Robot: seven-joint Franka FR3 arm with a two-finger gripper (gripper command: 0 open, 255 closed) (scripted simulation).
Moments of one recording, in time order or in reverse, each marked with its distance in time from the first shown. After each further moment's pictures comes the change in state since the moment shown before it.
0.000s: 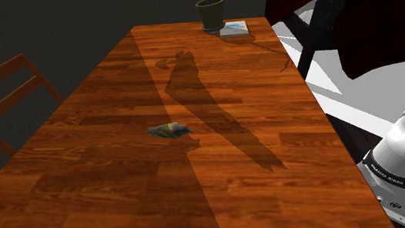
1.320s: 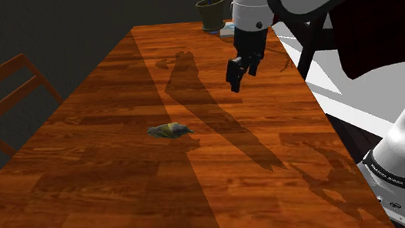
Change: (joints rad) arm 0.075 0.407 0.335 0.058 0.098 0.412 0.292
